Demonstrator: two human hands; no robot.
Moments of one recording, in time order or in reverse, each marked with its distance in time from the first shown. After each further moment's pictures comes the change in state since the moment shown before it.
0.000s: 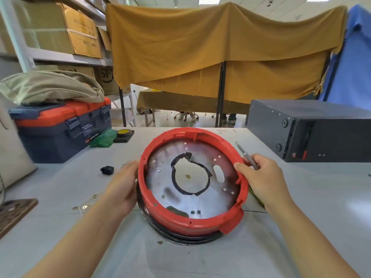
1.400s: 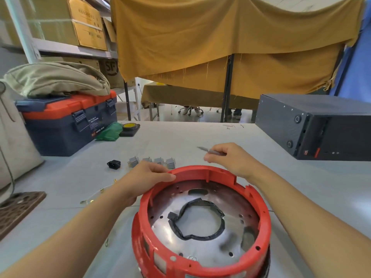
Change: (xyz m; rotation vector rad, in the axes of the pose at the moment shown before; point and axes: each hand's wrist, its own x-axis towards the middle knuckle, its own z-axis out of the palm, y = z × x) left_hand 0.011 0.003 -0.006 0.730 -0.195 0.024; right_hand 0.045 -0.017 0.058 -0.174 -0.618 -0.151
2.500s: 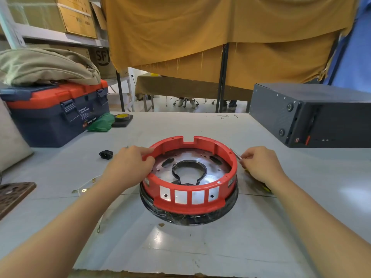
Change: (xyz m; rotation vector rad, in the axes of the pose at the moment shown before) left_hand 0.000 -0.001 0.001 0.612 0.344 0.100; right_hand -0.042 0.052 -0.021 -0.330 0.373 0.364
